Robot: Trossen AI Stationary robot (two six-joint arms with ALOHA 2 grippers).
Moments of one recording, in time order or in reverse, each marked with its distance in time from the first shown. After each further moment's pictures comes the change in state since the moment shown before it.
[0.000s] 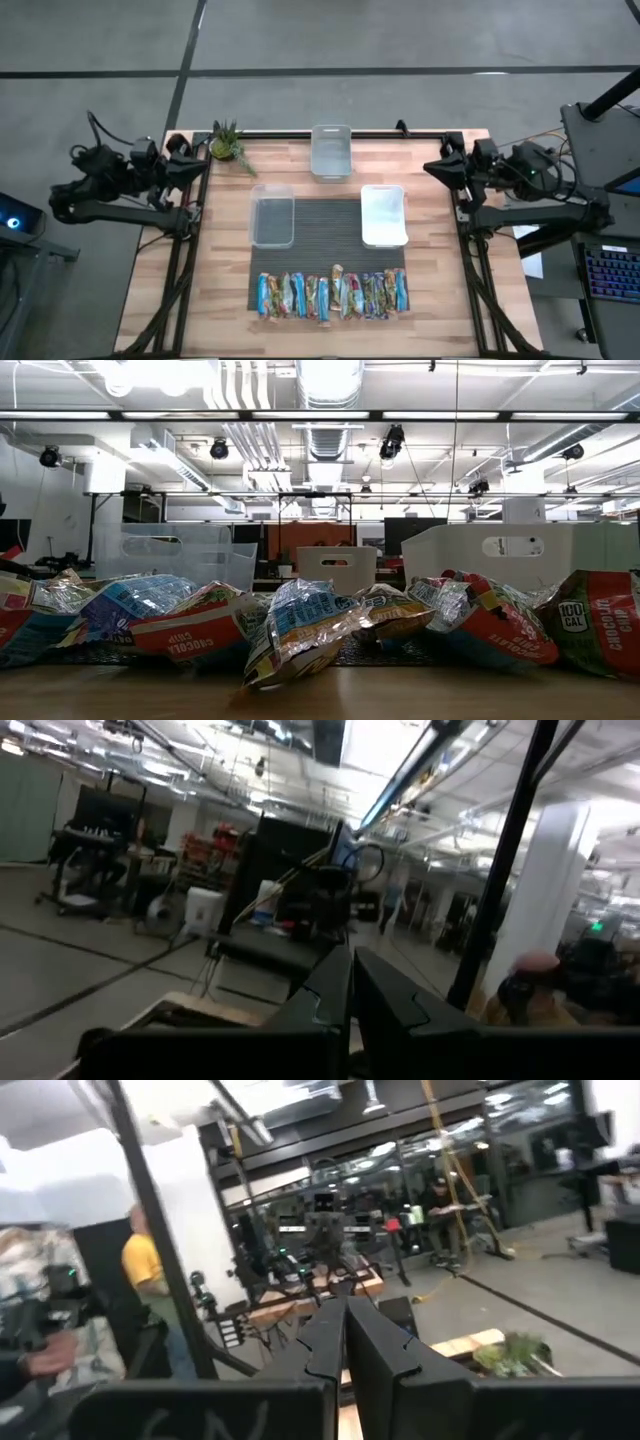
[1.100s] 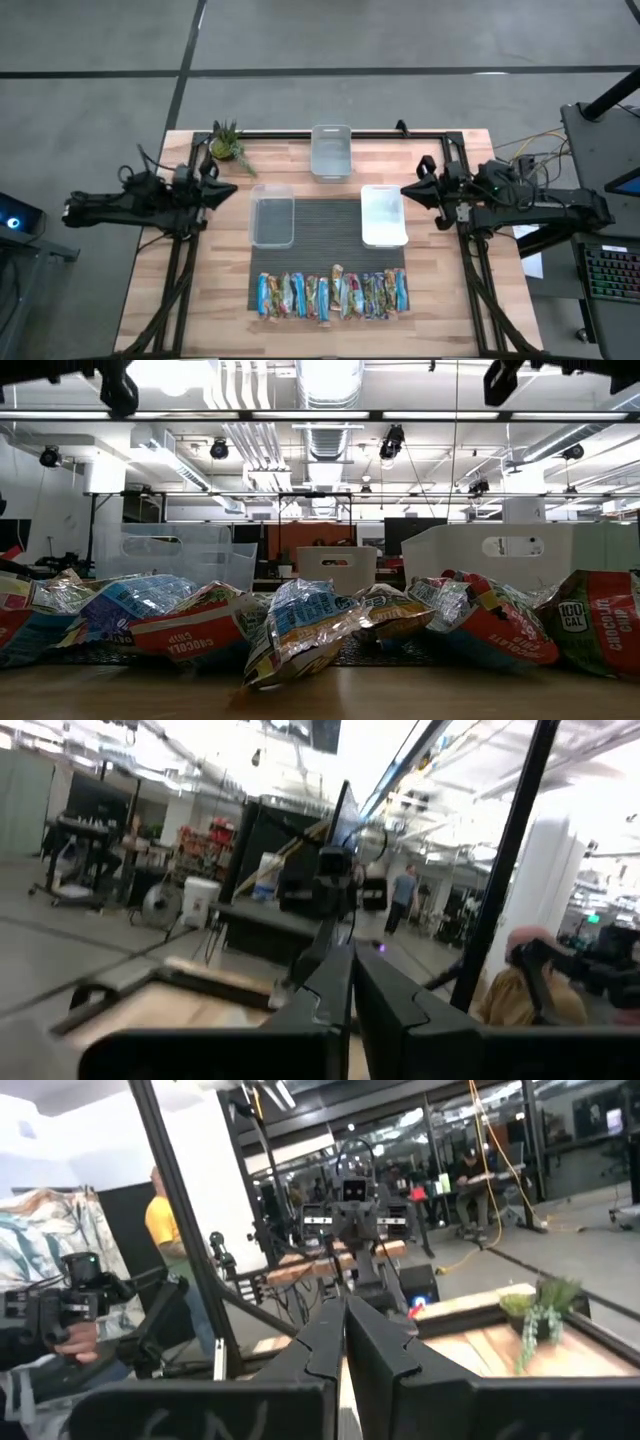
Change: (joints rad) left arm 0.000 -0.142 -0.532 0.379 0.017 -0.001; right arm 0.002 0.007 -0.355 0.311 -0.068 0.014
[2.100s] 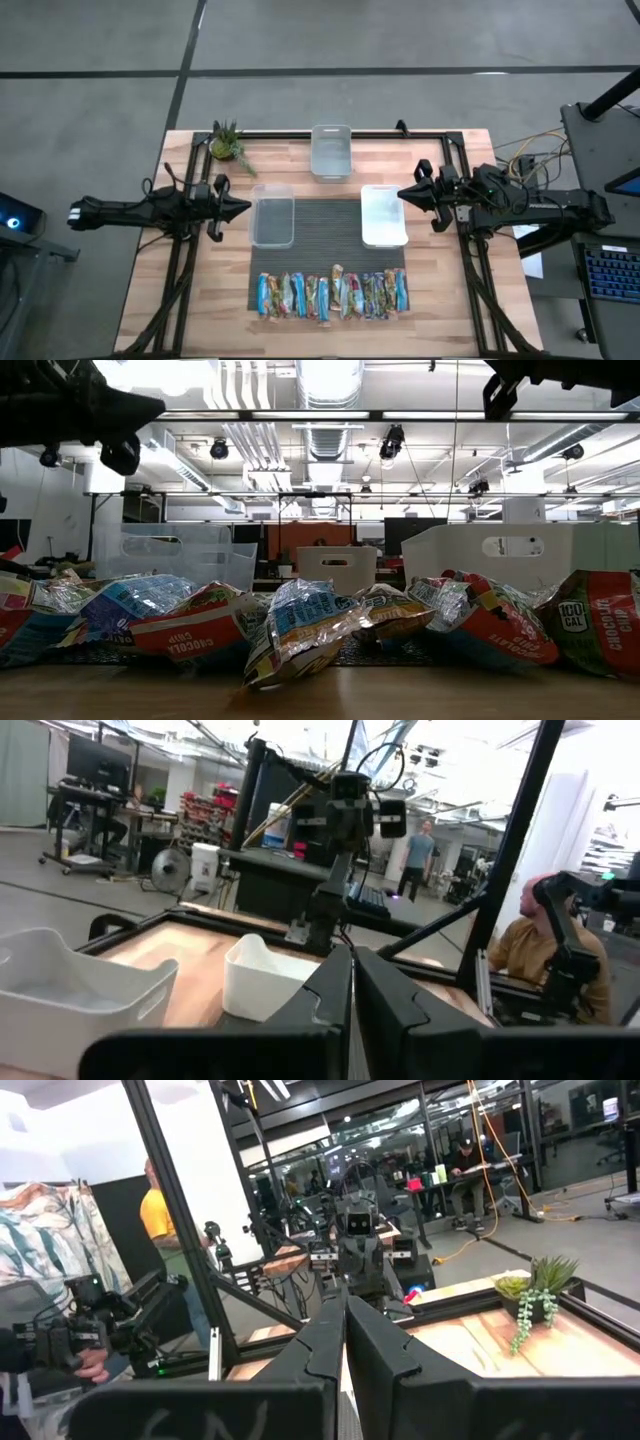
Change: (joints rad) left arm 0.000 -0.115 -0.279 0.076 0.009 0.026; right arm 0.000 0.001 -0.047 0.029 0.002 0.001
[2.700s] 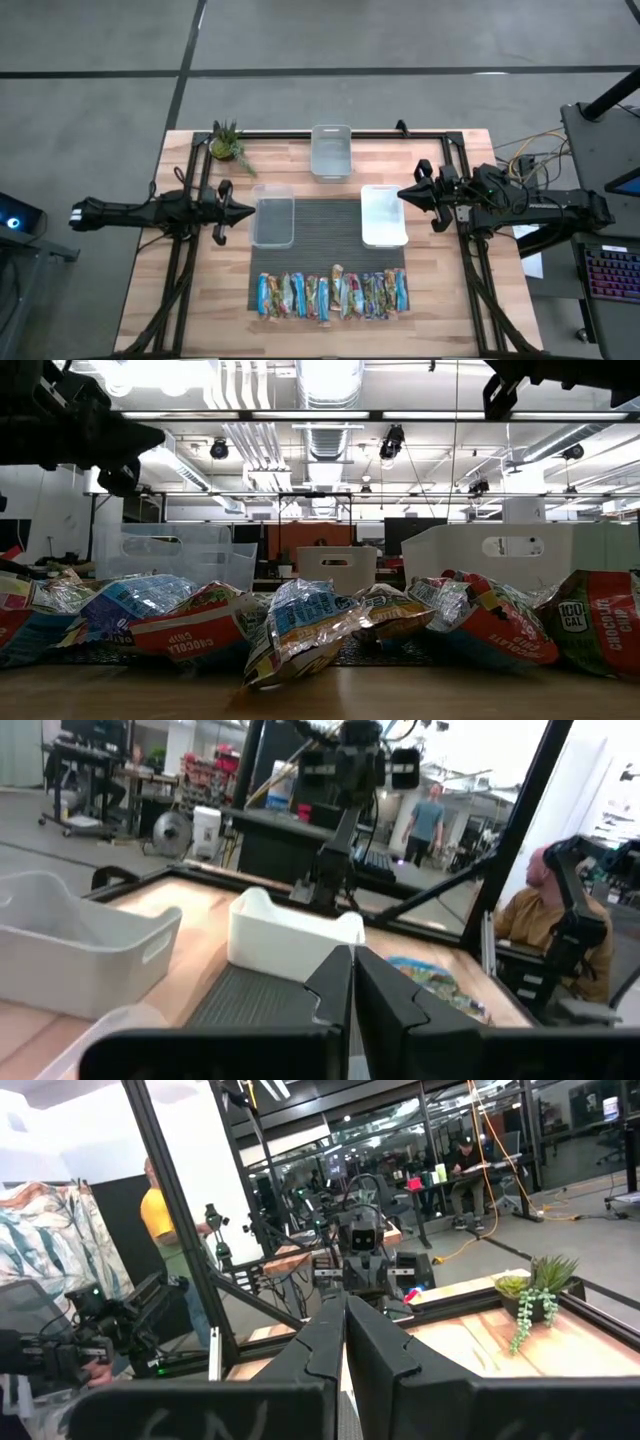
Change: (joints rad) left arm 0.000 -0.023 -0.052 -0.077 0.011 -0.028; right arm 0.000 0.000 0.000 -0.001 0.000 0.000
